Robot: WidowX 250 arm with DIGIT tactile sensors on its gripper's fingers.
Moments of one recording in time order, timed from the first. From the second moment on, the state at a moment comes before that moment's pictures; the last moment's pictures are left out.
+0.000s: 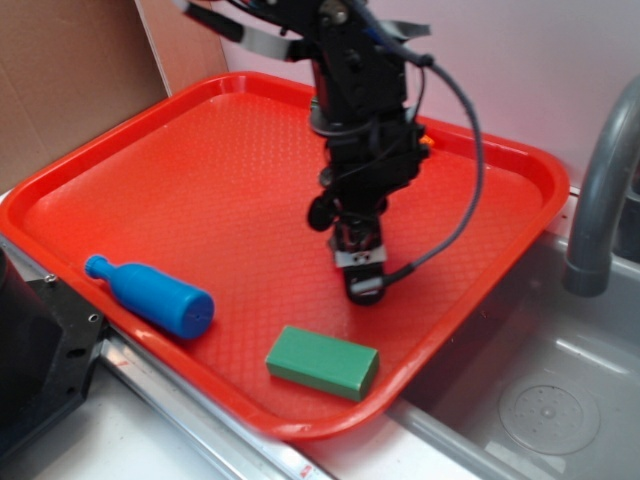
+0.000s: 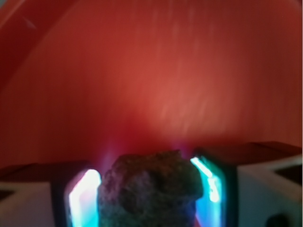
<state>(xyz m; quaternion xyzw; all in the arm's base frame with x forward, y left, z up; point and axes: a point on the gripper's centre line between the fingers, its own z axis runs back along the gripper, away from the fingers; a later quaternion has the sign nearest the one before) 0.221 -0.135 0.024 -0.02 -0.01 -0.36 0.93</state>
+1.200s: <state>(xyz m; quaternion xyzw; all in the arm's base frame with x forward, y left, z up) 0.212 0.063 0.204 0.03 -0.04 0.14 0.99</state>
